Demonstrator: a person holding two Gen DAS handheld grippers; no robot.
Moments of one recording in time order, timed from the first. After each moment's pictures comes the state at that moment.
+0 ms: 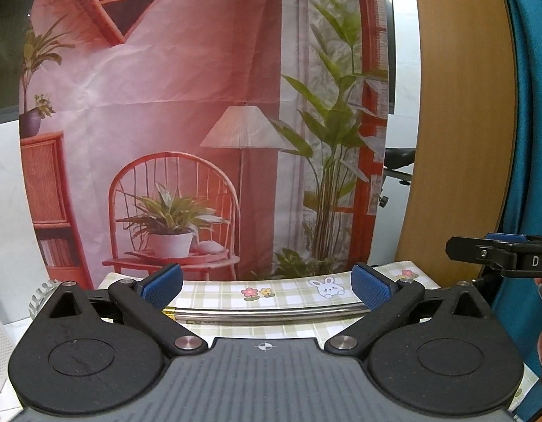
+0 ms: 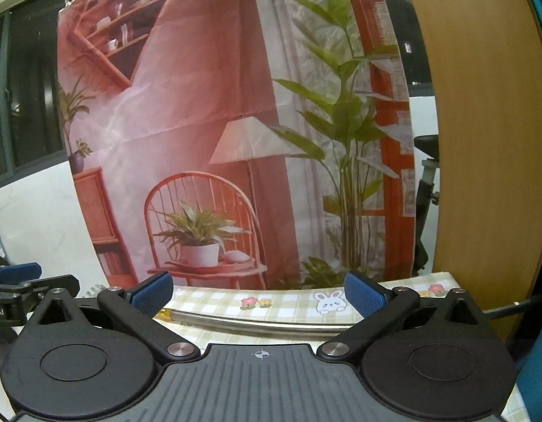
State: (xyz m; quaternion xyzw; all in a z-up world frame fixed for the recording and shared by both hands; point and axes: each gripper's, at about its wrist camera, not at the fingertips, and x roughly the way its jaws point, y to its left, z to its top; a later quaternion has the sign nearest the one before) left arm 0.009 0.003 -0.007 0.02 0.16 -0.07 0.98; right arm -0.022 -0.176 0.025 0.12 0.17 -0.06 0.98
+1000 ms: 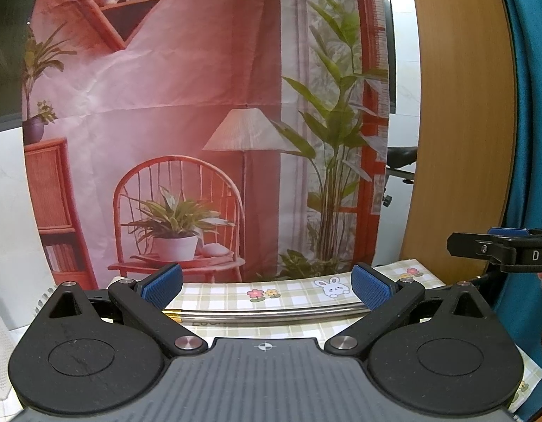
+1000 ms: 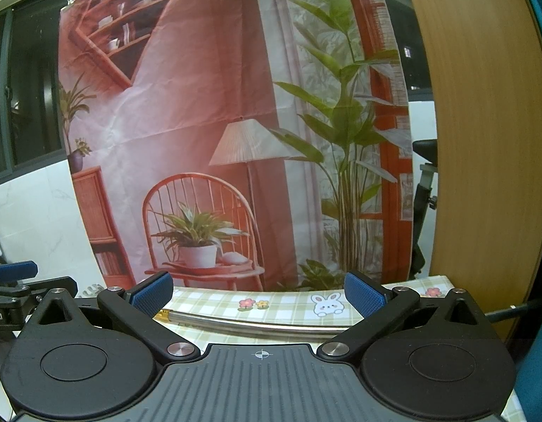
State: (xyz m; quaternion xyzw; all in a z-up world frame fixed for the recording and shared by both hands) left arm 0.009 0.004 -0.007 0.03 0.15 -0.07 0.99; right arm -0.024 -0.172 0.027 0.11 0.17 -0.06 0.98
